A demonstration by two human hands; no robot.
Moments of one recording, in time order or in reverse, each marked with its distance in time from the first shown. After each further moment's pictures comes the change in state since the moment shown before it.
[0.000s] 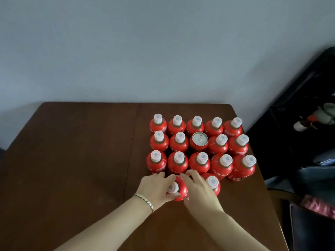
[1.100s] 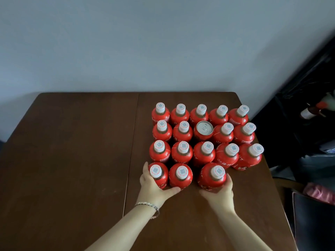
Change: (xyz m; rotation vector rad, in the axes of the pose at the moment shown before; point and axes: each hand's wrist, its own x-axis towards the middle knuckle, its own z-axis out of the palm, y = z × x) left_hand -0.025 -0.001 0.039 -1.070 0.110 -0.682; right_hand -0.015 0.048 0.054 0.869 0.253 0.802
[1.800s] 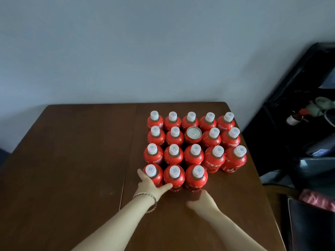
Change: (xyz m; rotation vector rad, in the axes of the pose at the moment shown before) left_hand -0.008 0.022 0.010 0.251 -0.009 -0.229; right_hand -0.009 0.000 -0.009 -0.390 -0.414 -0.003
